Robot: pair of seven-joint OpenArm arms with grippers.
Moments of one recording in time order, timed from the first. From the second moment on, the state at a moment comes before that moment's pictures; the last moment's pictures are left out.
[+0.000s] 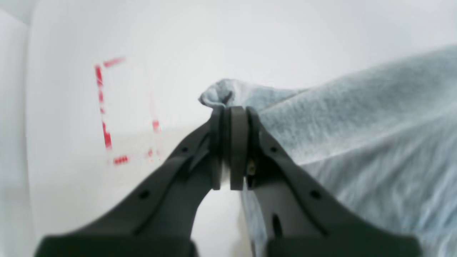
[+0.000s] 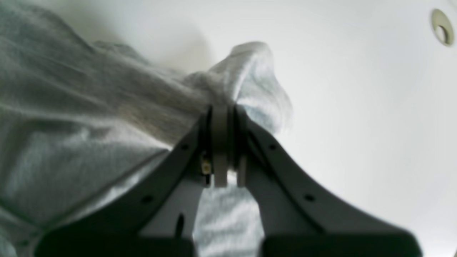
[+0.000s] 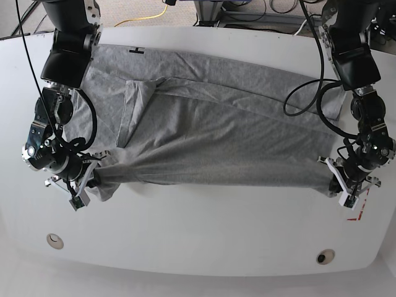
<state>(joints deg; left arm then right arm) -18.7 -18.7 -17.9 77.7 -3.0 -40.2 43.5 17.7 17.1 17.1 87.9 18.5 40.5 -67.0</state>
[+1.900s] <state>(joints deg) -16.4 -21.4 -17.9 70.4 -2.6 -40.8 40.3 -6.3 6.3 20.4 111.6 18.4 40.5 -79.2</state>
